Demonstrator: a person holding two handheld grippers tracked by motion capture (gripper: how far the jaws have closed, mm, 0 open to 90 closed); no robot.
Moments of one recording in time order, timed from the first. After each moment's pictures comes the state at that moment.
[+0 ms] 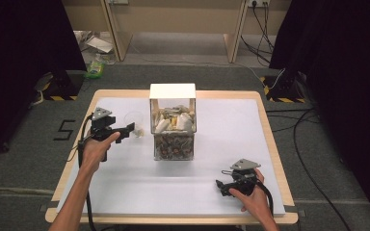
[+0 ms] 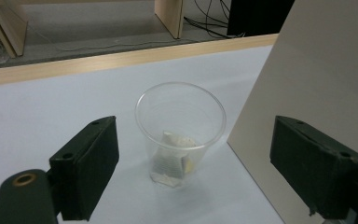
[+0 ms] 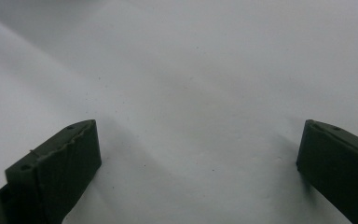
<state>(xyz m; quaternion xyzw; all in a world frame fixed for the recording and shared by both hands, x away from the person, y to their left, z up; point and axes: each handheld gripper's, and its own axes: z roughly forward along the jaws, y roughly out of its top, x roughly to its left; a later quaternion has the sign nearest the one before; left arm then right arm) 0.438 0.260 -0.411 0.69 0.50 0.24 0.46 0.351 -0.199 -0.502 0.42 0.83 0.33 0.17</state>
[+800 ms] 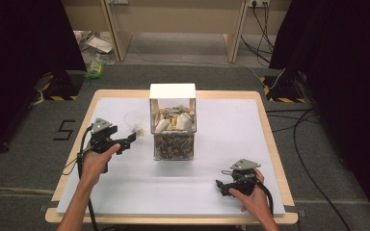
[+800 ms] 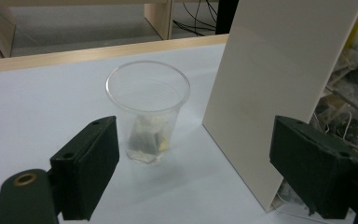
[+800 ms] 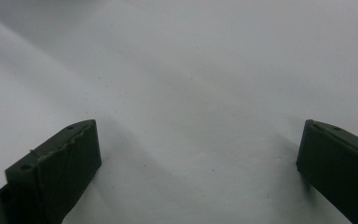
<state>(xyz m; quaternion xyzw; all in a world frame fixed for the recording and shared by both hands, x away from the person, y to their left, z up) 0.404 0.252 -0.420 0.69 0.49 0.23 0.47 0.351 -0.198 -0.502 0.42 0.83 0.33 0.17</state>
